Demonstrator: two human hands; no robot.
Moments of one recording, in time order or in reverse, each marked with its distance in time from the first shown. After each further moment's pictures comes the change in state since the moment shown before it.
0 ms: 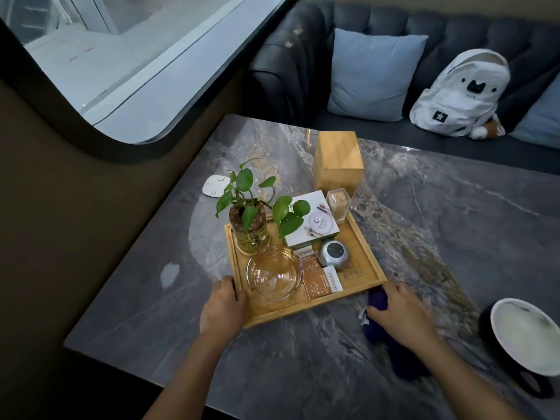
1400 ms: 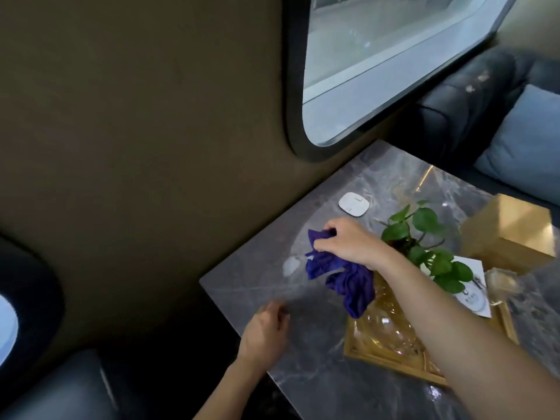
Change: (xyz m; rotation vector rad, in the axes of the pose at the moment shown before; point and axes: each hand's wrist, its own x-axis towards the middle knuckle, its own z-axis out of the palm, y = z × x) left_hand -0.032 -0.108 -0.051 -0.189 0.195 -0.056; right_hand -0.018 -0.337 -0.031 0.126 -0.377 -0.777
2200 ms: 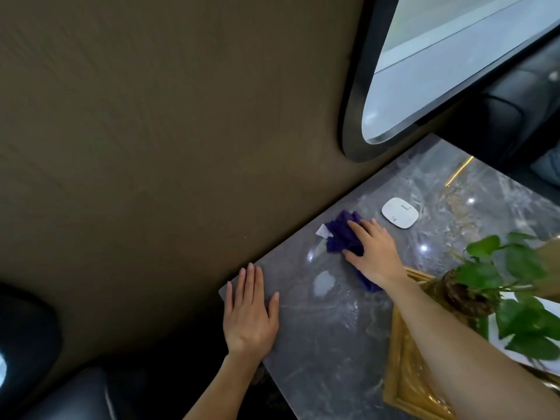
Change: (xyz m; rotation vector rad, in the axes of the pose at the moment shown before) left_hand 0.060 -0.061 -0.022 0.444 0.239 -0.170; right_hand 0.113 0.072 0.054 -0.453 0.247 -0.133
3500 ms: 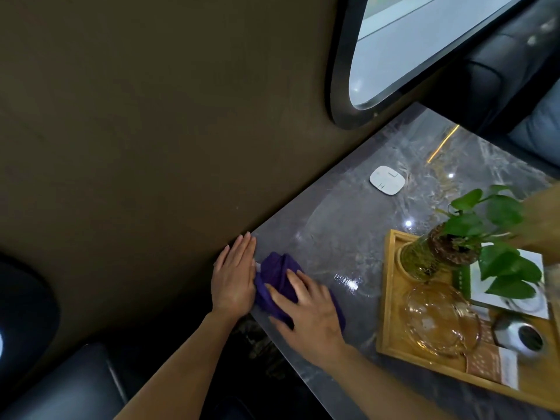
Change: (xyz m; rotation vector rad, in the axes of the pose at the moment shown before) left_hand 0.020 -0.030 -0.001 0.004 -0.047 0.245; right_hand -0.144 -0.102 0.076 -0.071 0.094 -0.309
